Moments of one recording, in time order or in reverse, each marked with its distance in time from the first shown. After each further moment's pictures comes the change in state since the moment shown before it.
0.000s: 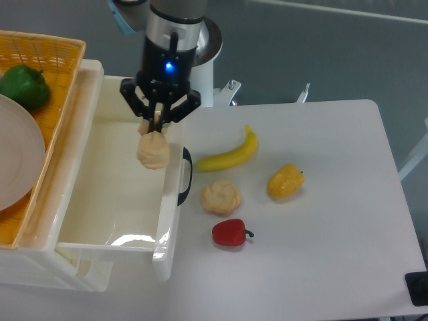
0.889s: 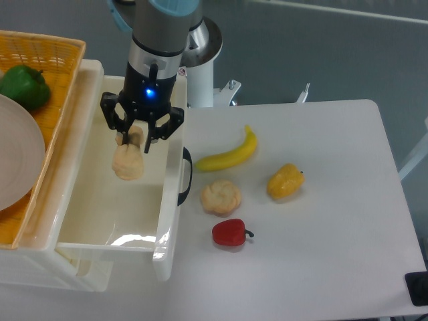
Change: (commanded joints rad) arm -0.023 -0.035 -0.012 0.002 0.002 0.009
